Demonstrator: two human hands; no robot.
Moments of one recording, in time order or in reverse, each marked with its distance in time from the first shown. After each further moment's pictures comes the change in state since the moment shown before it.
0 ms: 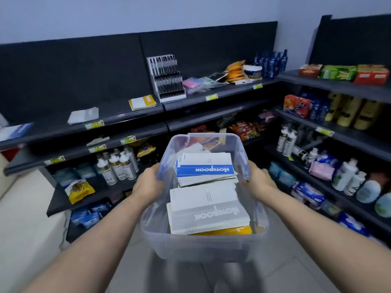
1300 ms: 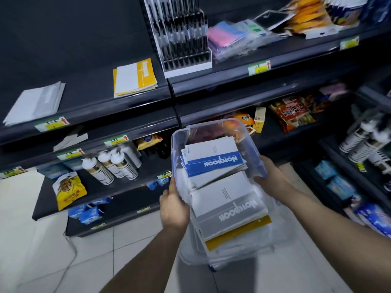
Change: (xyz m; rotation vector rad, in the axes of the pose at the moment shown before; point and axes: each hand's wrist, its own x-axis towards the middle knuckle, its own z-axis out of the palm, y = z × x) left_hand 0.303 -0.043 0.147 -0.023 0.080 -0.316; right_hand 0.409 -0.060 0.111 -0.015 -0.244 0.045
